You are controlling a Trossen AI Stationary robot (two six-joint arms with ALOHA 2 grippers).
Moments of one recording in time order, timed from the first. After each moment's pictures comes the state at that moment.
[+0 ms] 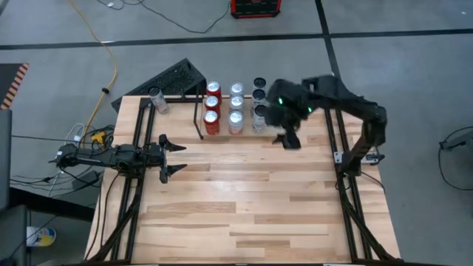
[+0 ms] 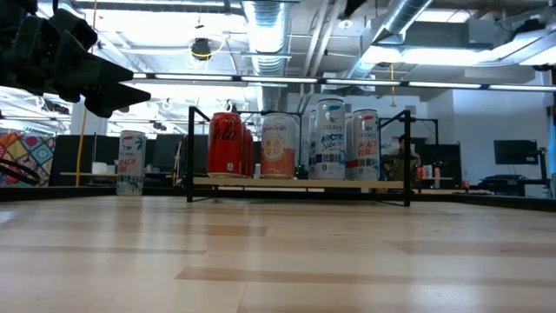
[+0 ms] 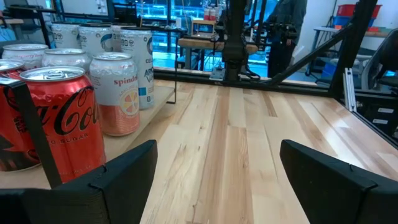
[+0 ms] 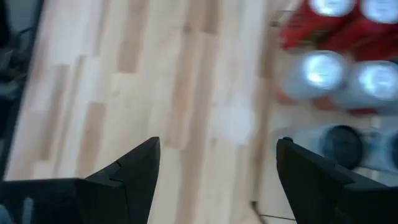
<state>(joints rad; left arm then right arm) -0.11 0.04 0.01 0.05 -0.27 -0.06 -0.19 1.73 2.21 -1.57 -0.13 -0.28</state>
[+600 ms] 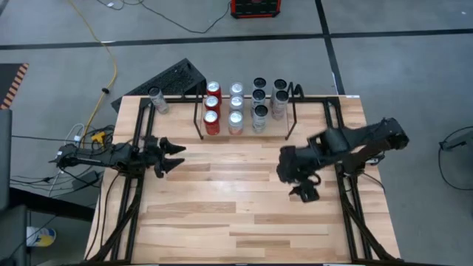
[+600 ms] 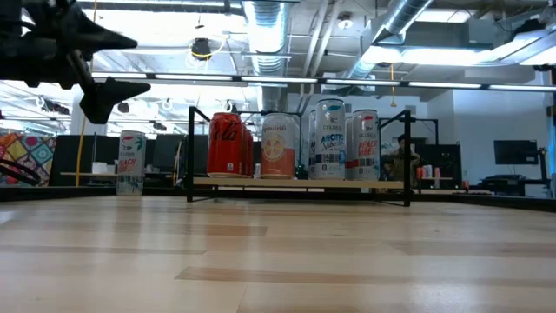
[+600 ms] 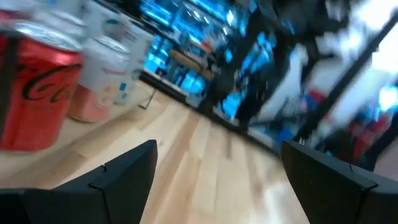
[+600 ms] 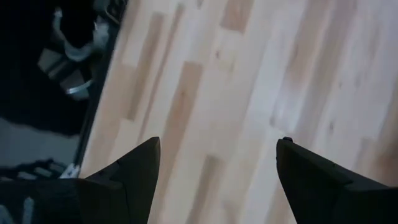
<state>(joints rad) -0.11 0.04 0.01 0.16 -0.26 -0.47 0.28 1.51 1.72 -1.36 -0.13 0.05</state>
